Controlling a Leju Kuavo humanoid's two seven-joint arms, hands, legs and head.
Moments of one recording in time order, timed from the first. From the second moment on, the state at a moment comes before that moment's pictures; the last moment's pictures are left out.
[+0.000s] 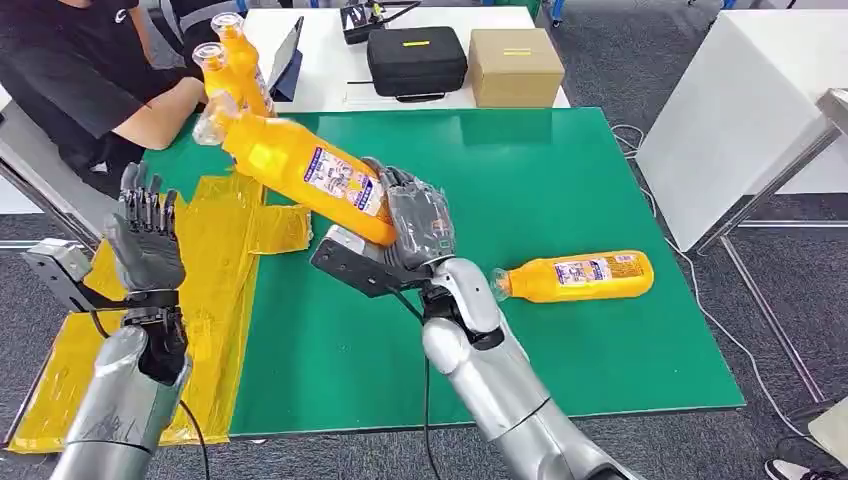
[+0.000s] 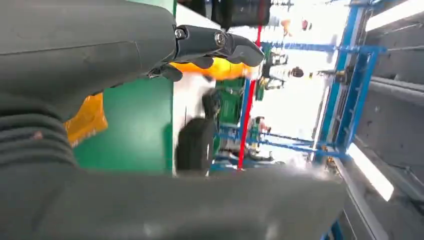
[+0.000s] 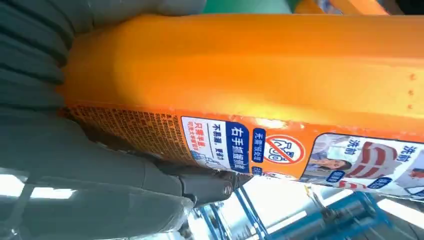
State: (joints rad) left arm -0.48 -0.01 -0.08 -1.07 0.37 -0.01 -0.53; right arm -0.48 0.25 0.48 -1.30 0.98 -0.27 0.08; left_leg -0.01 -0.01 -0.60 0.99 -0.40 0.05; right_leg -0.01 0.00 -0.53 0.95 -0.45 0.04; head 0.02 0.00
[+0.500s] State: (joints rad) left arm -0.51 -0.07 -0.14 -1.02 0.43 -0.10 -0.49; right arm -0.55 0.28 0.50 -1.28 0.96 -0.28 0.09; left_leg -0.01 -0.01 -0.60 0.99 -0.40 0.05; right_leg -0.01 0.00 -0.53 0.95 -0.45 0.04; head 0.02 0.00
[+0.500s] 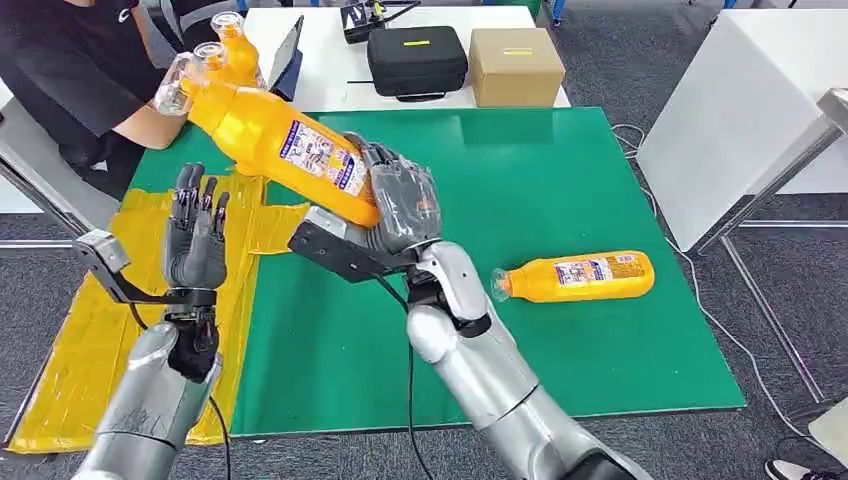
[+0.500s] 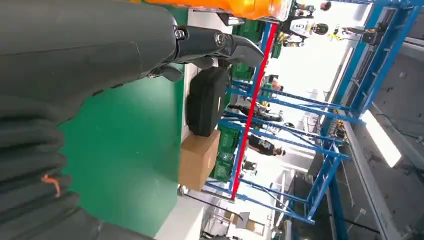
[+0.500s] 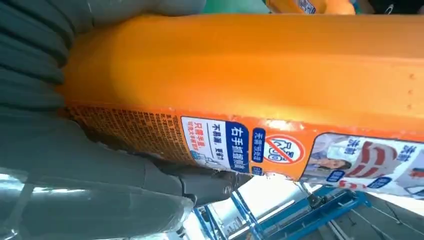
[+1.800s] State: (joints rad) left arm -0.49 -0.10 -0.25 -1.13 0.50 -0.10 -0.41; right arm -0.76 0.36 0.68 -0.72 0.83 -0.32 0.17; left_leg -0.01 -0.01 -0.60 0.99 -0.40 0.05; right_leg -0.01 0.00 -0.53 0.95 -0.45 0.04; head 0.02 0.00
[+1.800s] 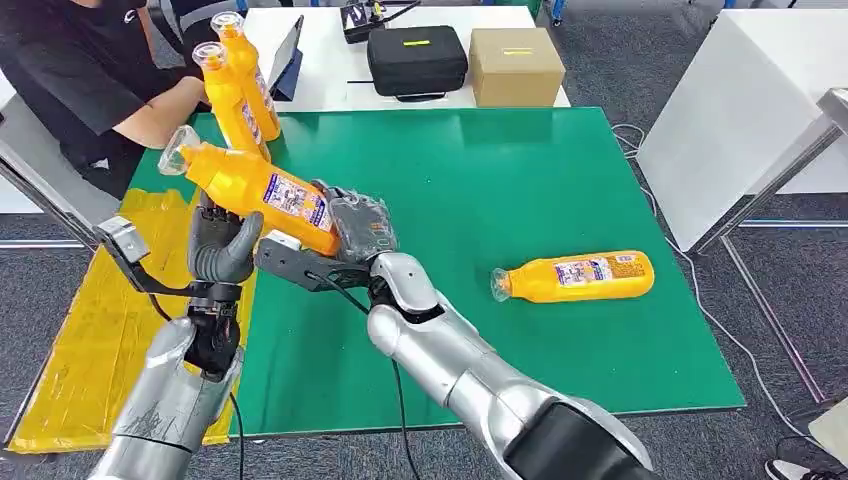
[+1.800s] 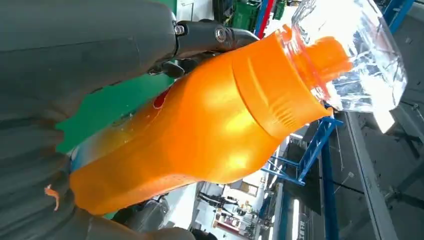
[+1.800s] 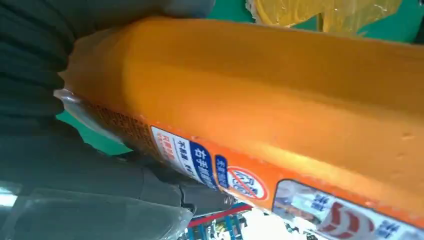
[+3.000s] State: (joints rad) left arm -0.45 -0.05 -0.24 -1.11 0.39 -0.07 -0.41; right arm -0.74 0.36 0.99 -0.74 0.90 -0.32 0.30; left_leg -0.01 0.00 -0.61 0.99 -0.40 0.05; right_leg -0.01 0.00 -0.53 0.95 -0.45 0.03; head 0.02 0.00
